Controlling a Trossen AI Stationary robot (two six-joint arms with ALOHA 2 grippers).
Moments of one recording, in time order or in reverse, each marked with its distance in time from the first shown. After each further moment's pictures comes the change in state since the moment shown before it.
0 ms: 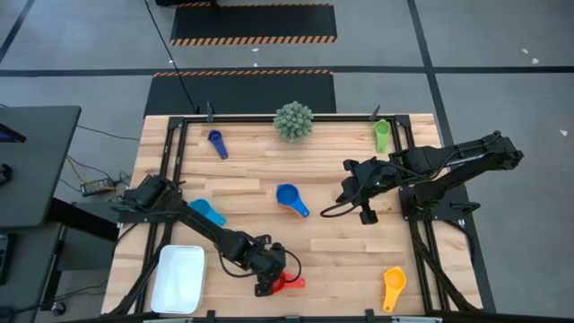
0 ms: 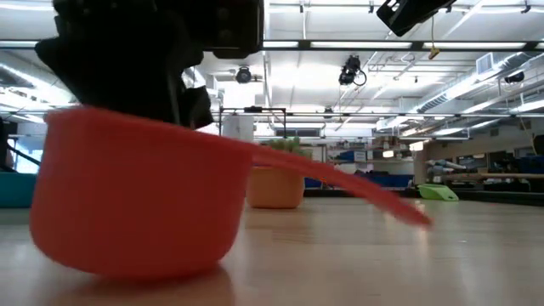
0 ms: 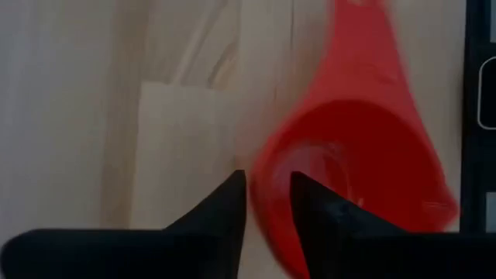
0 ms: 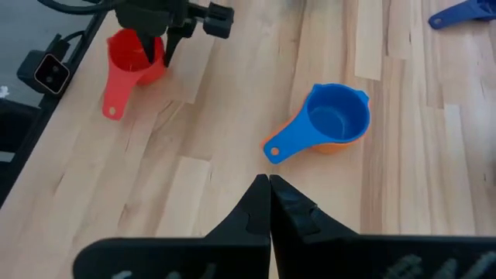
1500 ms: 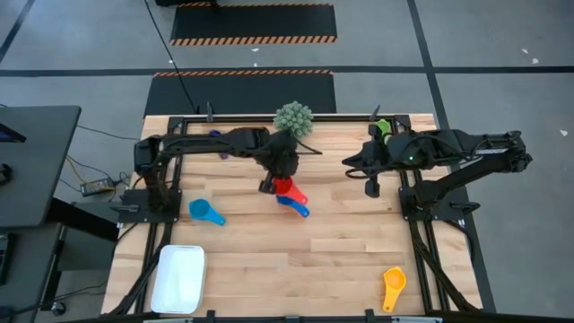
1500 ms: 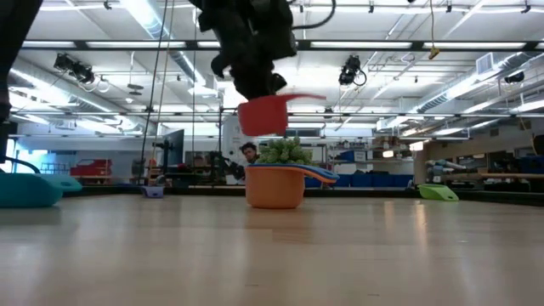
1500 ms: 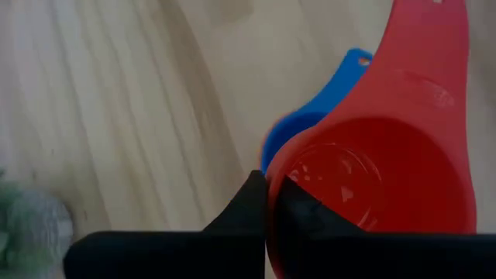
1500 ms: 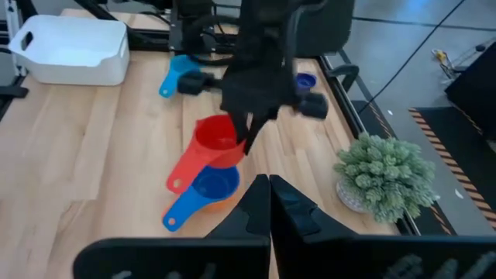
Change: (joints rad) left arm 0.723 -0.127 0.230 -0.345 0.227 1.188; right arm -0.061 -0.136 0.138 -0.020 0.302 0.047
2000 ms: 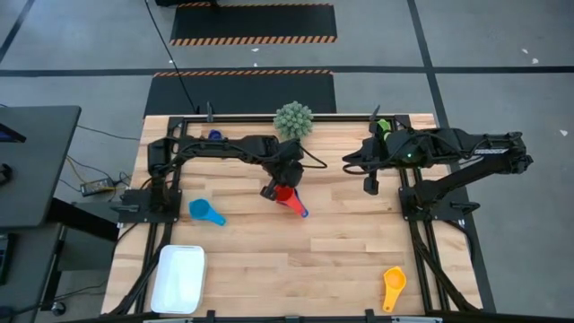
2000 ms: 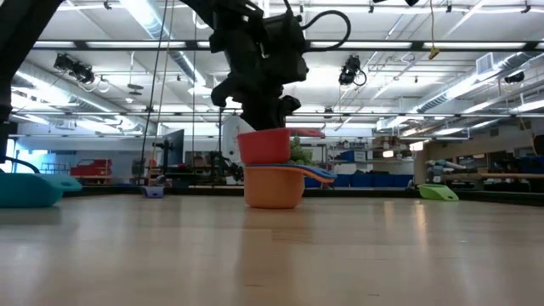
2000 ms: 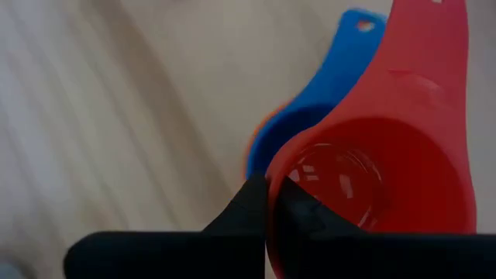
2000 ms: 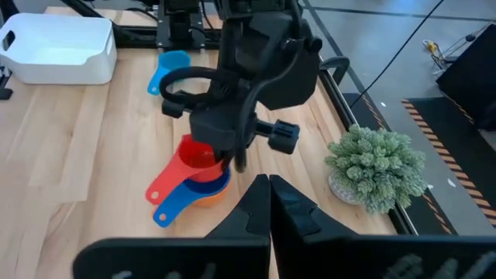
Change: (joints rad) left arm -0.005 0.107 0.000 0.032 0.034 0.127; right arm -0.029 0.000 0.000 -0.009 0.000 0.009
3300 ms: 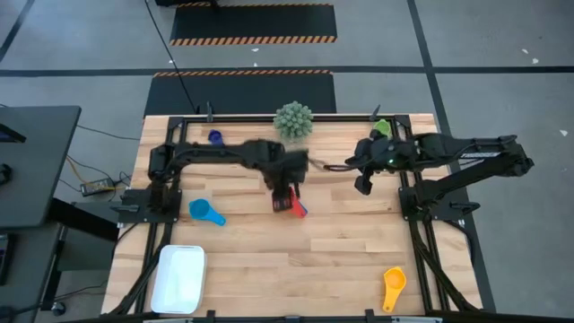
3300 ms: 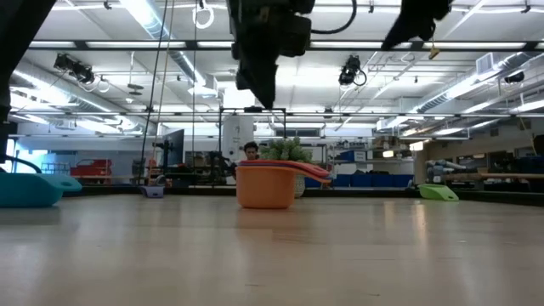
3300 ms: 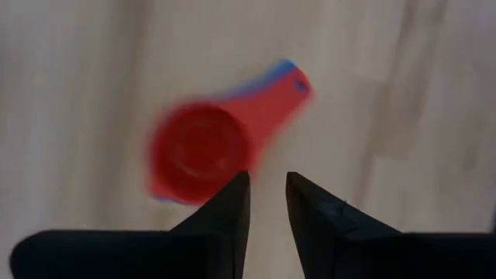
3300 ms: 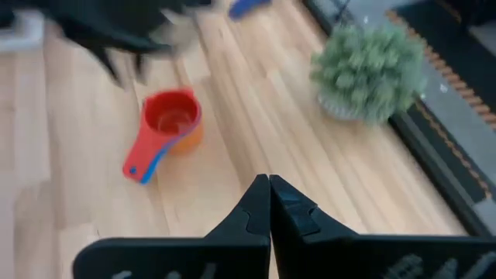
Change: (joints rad) left arm -0.151 0.018 0.276 -0.398 -0.029 -0.858; right arm -0.065 0.001 -0.153 -0.055 0.020 0.217
